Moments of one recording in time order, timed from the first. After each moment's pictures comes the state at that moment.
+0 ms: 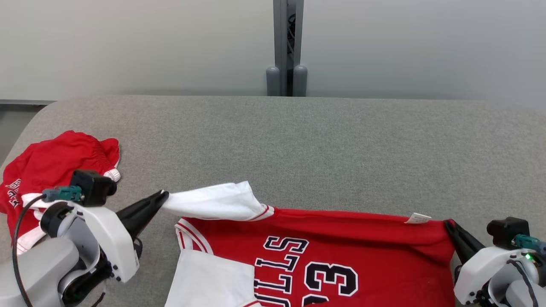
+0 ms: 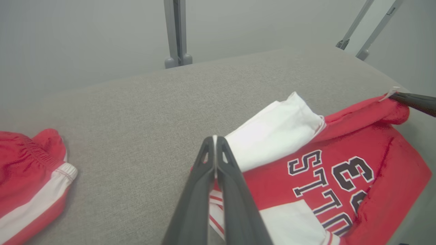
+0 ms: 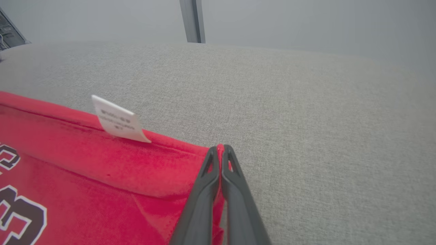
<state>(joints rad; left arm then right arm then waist) -0.74 0.74 -1.28 0.34 -1.24 -0.10 -0.14 -0.37 -0.40 0.60 0.79 0.67 0.13 -0.26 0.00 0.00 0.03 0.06</state>
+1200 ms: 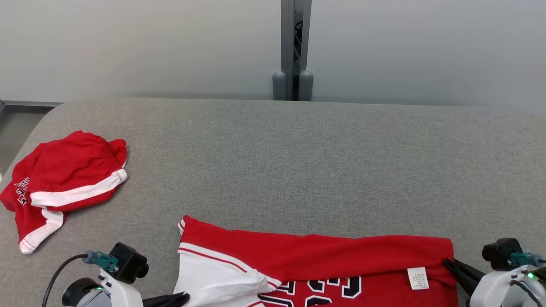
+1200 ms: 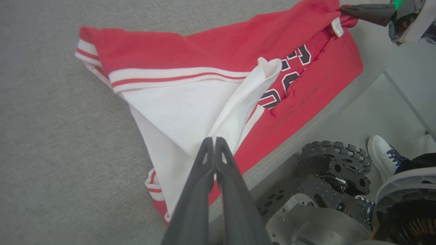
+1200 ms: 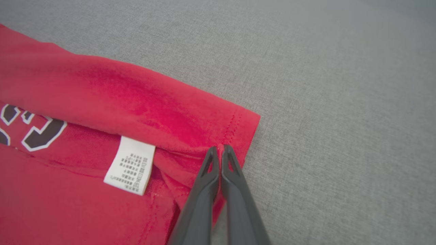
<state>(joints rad) -0.50 0.87 -1.28 0.03 -1.23 -0.12 0.14 -0.42 -0.60 1.08 0.71 0.93 0.13 -0.25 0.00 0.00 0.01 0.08</state>
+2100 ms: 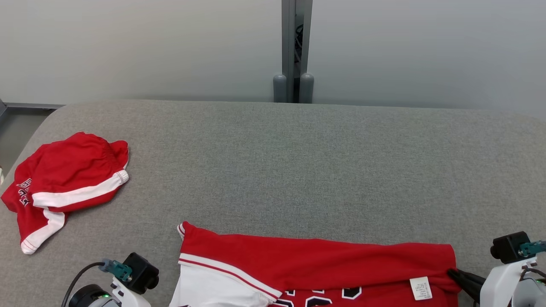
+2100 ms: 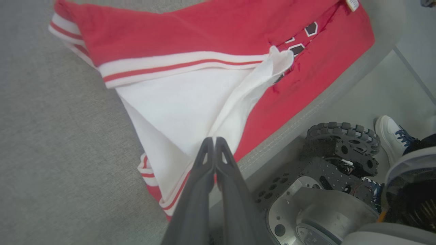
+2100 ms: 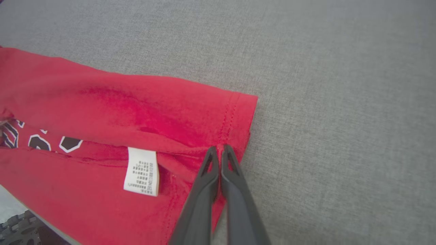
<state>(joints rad) -0.47 0.85 -1.28 0.05 -1.17 -0.13 0.20 -0.50 -0.72 1.27 0.56 1.30 0.13 -0.10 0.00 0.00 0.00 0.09</state>
